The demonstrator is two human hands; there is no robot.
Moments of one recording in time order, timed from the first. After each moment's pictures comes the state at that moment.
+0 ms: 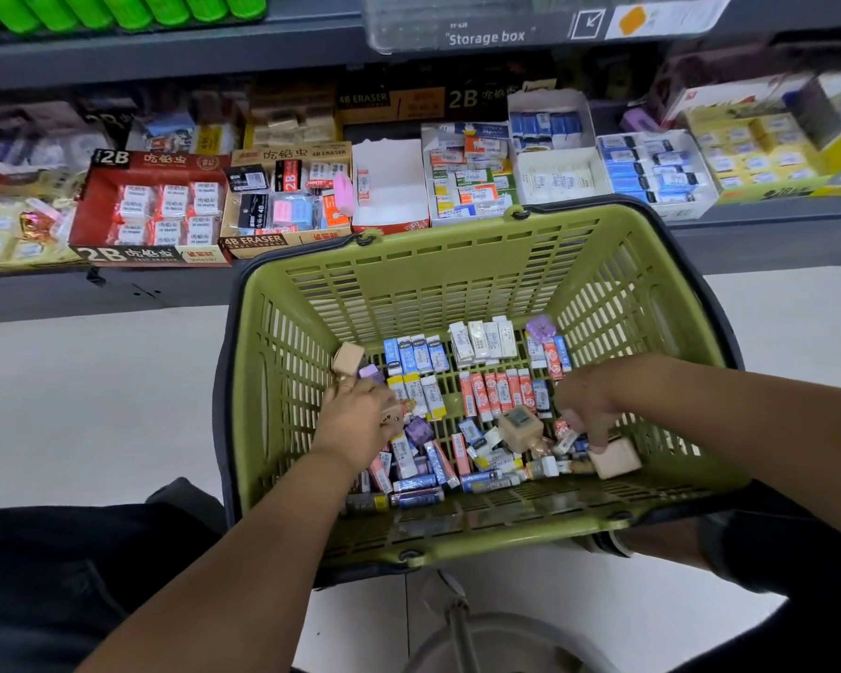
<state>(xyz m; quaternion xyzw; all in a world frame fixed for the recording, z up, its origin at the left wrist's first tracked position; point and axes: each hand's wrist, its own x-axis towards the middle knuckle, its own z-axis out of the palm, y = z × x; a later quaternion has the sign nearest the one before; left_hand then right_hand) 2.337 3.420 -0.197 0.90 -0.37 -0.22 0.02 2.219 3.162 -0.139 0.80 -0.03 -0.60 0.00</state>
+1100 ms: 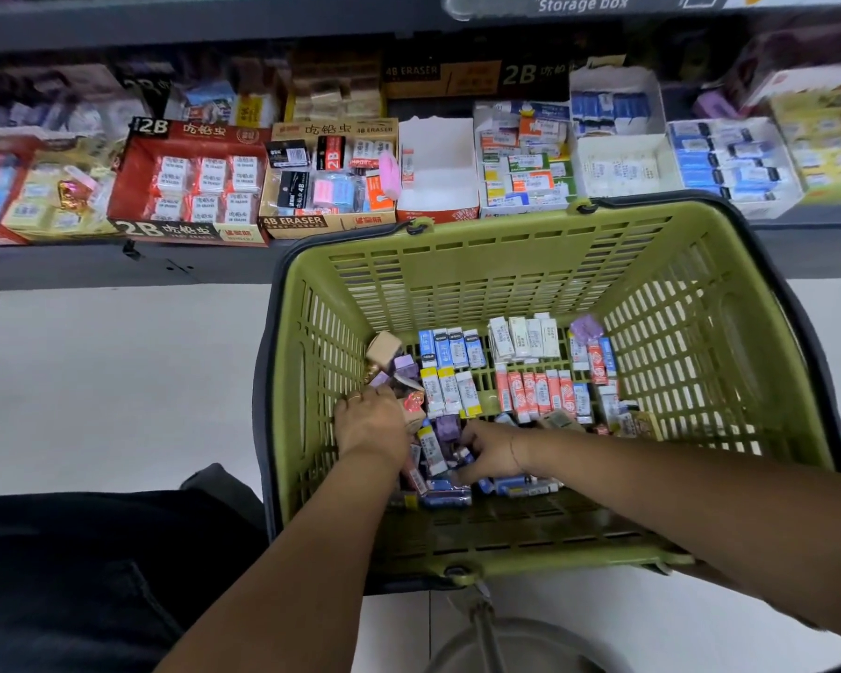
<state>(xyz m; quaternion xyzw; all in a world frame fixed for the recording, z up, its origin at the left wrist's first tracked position) 2.336 3.417 -0.188 0.92 -0.22 -0.29 -0.14 2.246 3.279 -0.224 0.75 -0.19 -0.48 -0.41</state>
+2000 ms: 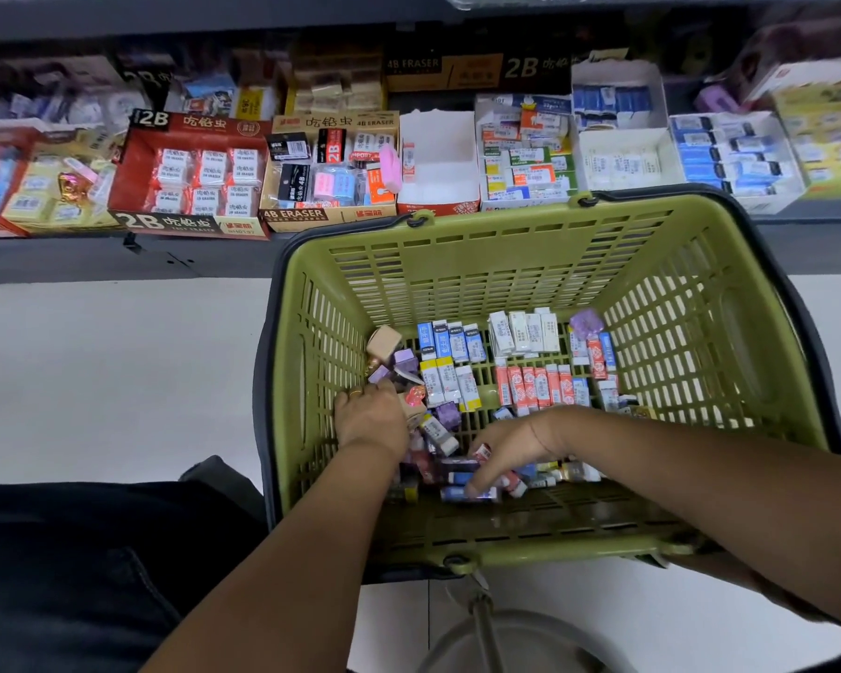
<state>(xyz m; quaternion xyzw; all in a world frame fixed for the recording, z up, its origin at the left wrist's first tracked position) 2.336 3.421 -0.197 0.93 -0.22 -0.27 -0.11 2.247 3.258 -0.214 0.70 -0.12 -0.58 -0.40</state>
